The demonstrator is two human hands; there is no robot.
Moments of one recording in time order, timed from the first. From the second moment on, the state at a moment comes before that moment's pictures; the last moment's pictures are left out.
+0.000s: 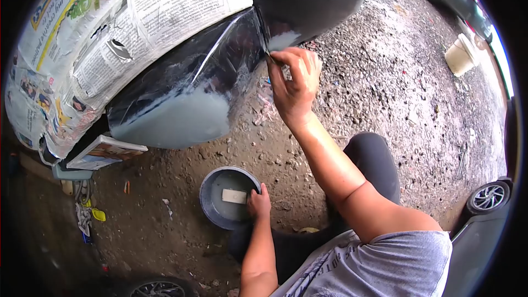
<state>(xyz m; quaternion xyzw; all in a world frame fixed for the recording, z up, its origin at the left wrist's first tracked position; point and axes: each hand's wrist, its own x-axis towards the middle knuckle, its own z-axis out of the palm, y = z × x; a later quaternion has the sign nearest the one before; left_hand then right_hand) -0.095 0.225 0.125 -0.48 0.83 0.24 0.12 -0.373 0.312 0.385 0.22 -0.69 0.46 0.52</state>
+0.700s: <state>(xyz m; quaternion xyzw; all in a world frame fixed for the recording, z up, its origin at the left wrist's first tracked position) -0.097 0.225 0.119 -0.49 0.83 0.23 0.13 -0.385 0.307 0.370 0.26 -0.67 0.49 0.50</state>
